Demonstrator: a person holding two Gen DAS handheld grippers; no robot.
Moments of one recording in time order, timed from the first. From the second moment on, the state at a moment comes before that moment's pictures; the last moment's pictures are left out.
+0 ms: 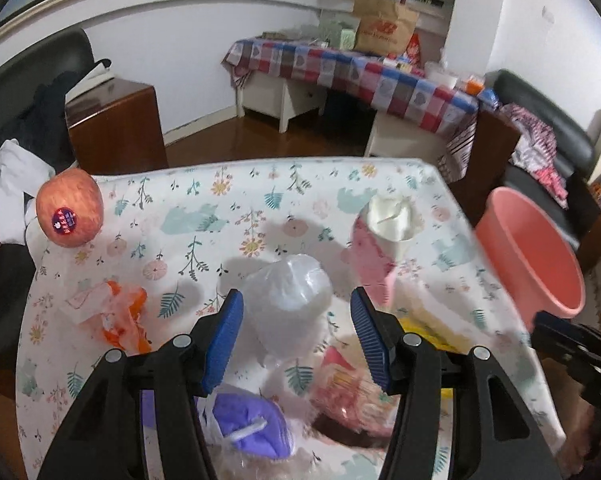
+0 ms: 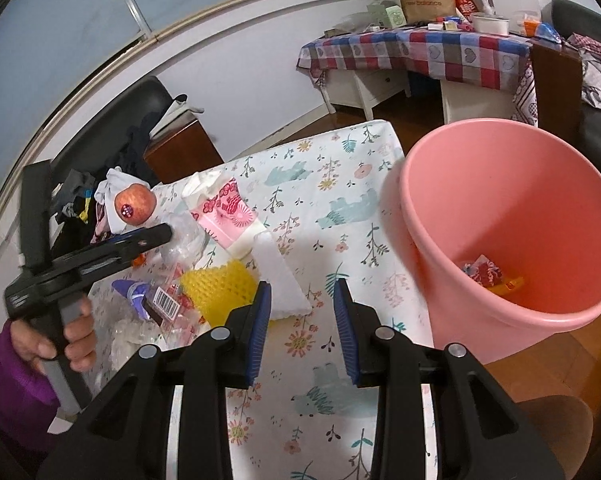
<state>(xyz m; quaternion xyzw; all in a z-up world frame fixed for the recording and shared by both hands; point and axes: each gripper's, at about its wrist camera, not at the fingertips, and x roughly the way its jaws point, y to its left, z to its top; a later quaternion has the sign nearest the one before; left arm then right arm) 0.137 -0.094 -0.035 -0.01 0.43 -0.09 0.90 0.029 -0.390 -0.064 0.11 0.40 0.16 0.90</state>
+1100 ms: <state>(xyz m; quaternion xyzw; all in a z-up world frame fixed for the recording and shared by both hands) 0.113 -0.052 -0.031 -0.07 0.41 -0.09 0.91 0.069 -0.348 -0.094 0.04 0.46 0.16 0.87</state>
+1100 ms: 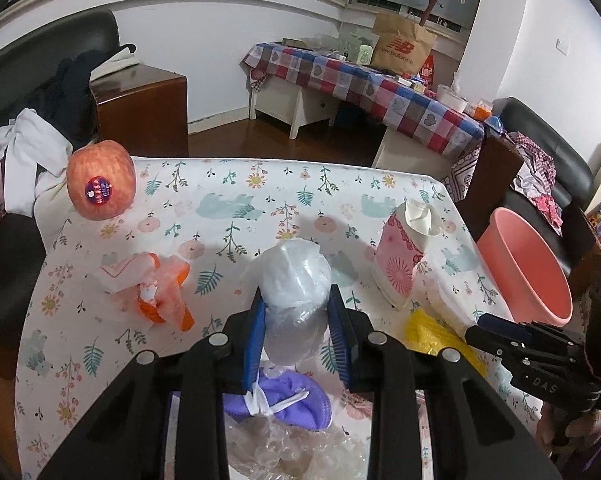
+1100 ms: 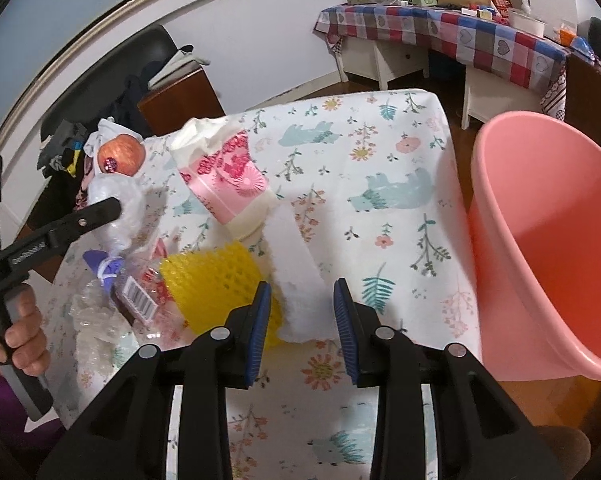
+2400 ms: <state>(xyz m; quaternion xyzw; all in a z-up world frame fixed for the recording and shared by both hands) 0.094 -0.076 0.000 -0.06 0.38 -0.12 0.91 0.033 -0.364 -0.080 0.03 0.42 0.15 0.90</state>
